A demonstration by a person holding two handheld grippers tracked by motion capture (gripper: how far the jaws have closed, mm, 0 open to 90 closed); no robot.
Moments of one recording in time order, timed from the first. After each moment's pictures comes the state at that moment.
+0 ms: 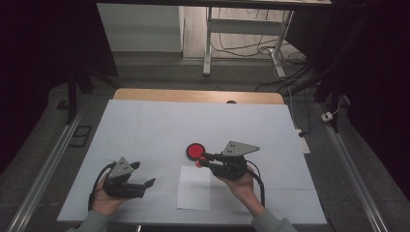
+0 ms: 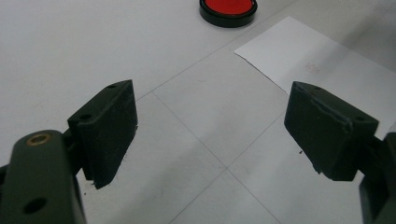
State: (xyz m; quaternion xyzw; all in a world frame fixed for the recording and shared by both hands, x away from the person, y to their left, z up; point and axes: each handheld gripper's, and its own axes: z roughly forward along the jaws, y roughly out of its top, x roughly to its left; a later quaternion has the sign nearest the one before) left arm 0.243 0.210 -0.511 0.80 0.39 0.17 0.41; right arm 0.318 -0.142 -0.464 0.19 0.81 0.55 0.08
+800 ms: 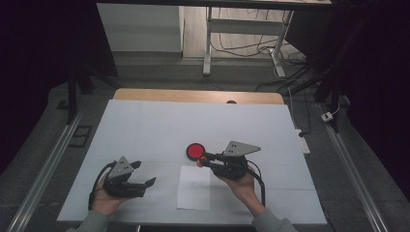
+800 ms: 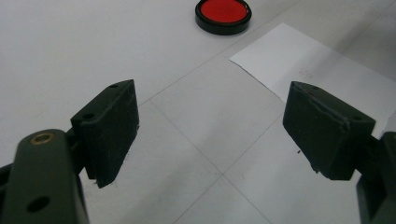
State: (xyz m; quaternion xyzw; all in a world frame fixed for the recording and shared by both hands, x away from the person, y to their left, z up) left arm 0.243 0.207 -0.505 0.81 0.38 0.17 0.42; right arm 0.319 -0.144 -0.464 0.19 0.81 0.55 0.08
